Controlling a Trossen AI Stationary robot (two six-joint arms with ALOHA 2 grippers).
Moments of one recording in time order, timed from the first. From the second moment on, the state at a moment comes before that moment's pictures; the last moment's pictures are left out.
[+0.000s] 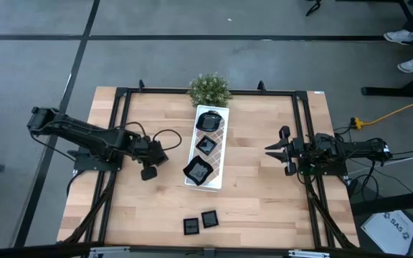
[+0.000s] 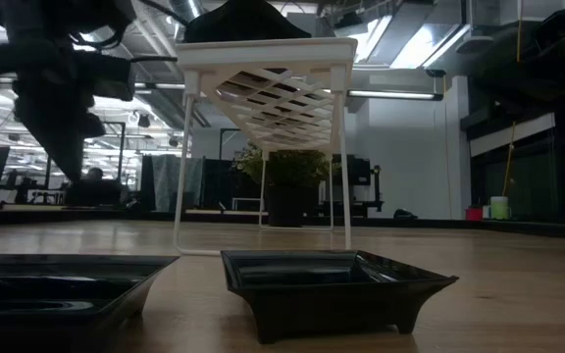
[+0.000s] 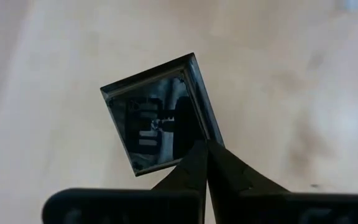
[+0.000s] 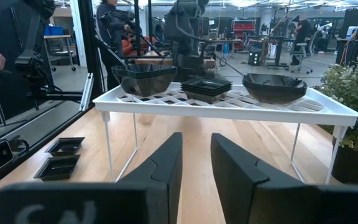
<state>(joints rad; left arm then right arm) -0.14 1.07 0.59 -0.70 -0.06 -0.48 0.08 0.00 0.01 0.02 0.05 0.00</state>
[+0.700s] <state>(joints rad) -0.14 0.88 0.59 -0.44 0.43 -0.43 0.08 0.00 0.01 0.02 0.05 0.00</state>
